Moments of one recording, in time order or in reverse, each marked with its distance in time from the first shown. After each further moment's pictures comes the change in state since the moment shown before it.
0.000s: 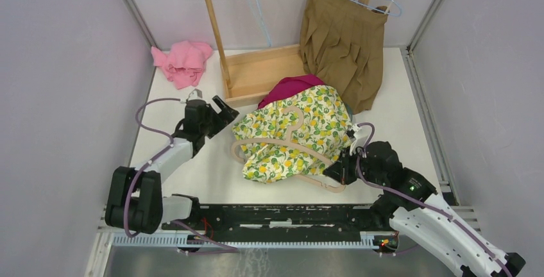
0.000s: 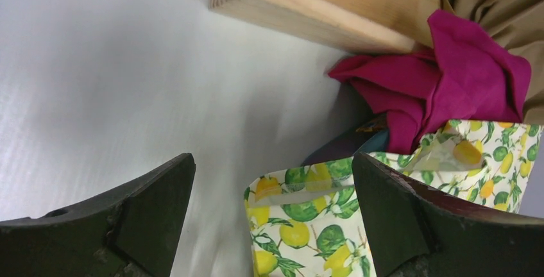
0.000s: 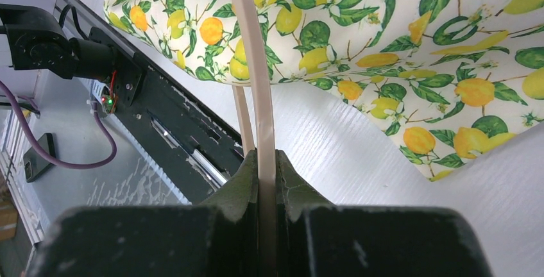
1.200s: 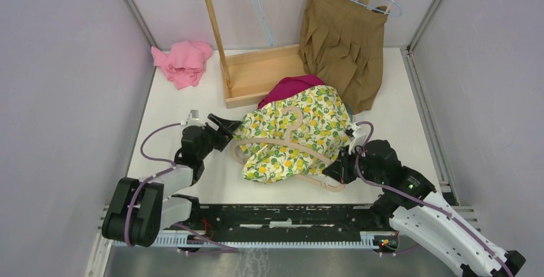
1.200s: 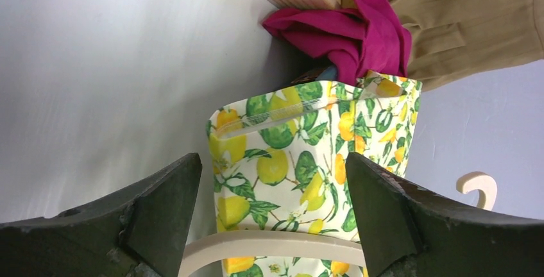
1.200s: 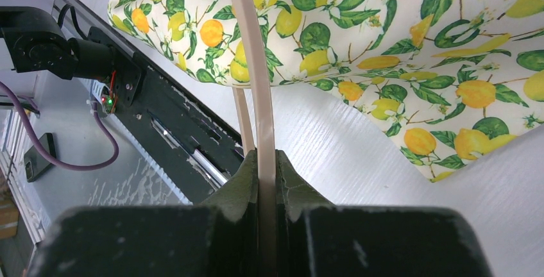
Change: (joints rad) left arm 0.000 -0.082 -0.417 0.569 0.189 -0.315; right arm 0.000 0.026 0.011 0.004 -0.001 0.000
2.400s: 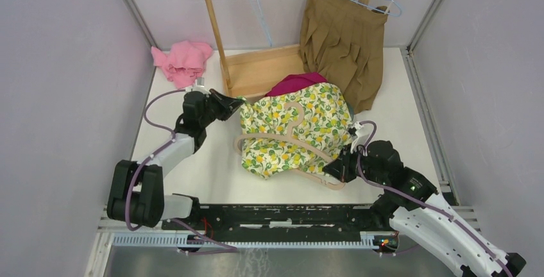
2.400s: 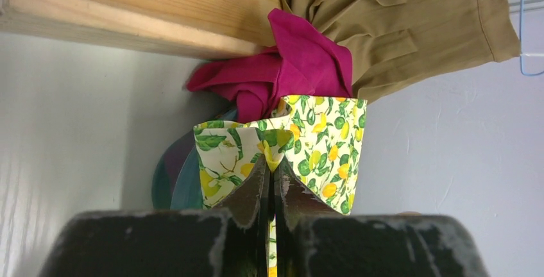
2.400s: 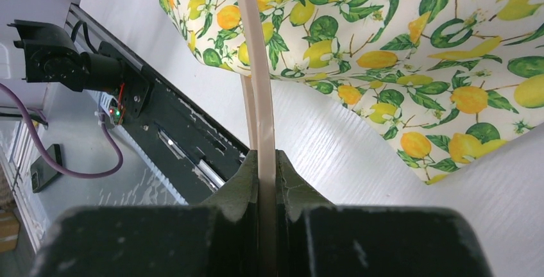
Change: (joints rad) left arm -0.003 0.121 0.398 -0.230 0.077 0.042; right arm 0.000 -0.029 0.002 0.015 0.015 0.014
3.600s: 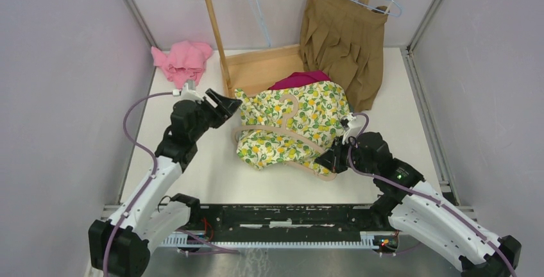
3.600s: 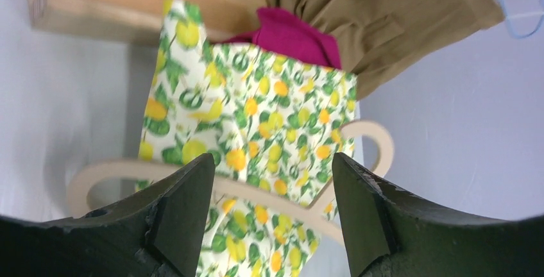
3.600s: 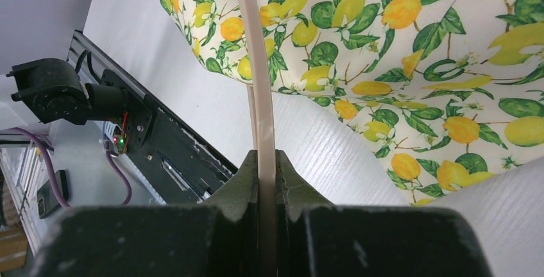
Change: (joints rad) left arm -0.085 -0.368 0.077 -0.387 -0.175 0.140; right arm 0.000 0.163 -0.001 0.190 0.028 0.035
